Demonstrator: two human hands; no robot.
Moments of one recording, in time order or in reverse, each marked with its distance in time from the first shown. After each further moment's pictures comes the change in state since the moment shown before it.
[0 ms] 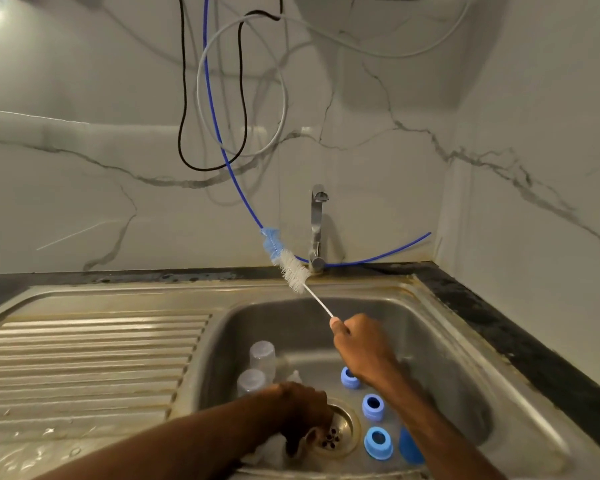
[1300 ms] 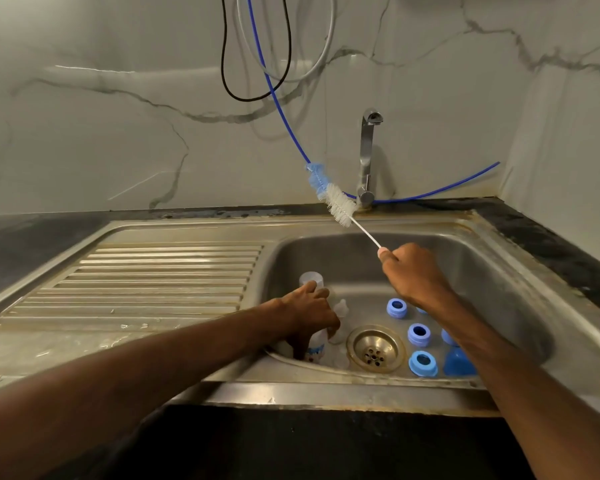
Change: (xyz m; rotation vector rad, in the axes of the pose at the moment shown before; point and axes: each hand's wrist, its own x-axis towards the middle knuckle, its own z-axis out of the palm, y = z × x) left_hand -0.071 -0.033 0.024 0.298 0.202 -0.141; right_hand 0.002 0.004 0.005 0.048 -0.005 -0.025
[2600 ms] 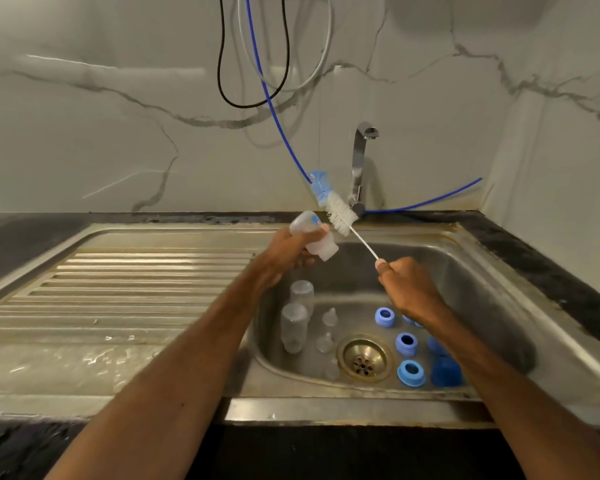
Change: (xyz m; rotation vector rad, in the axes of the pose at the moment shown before) left_hand 0.017 -0.077 -0.031 -2.013 0.702 -0.499; right_hand 0.004 0.006 0.005 -0.001 0.012 0.044
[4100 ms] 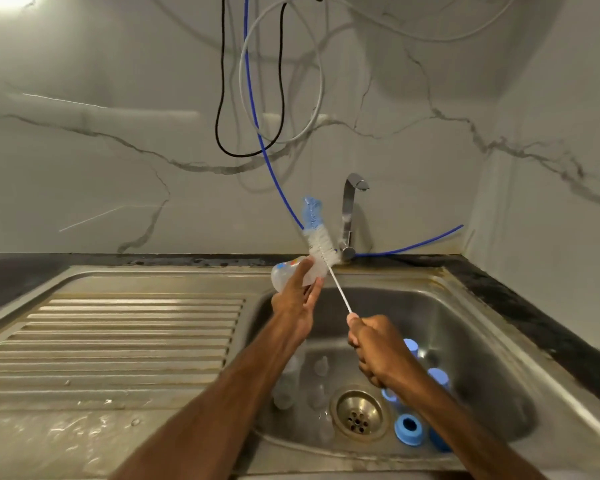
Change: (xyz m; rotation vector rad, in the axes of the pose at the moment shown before) left_hand -0.001 0.008 0.049 -1.077 0.322 -0.060; right_hand -0.041 -0.043 0.005 0.390 -0.157 0.078
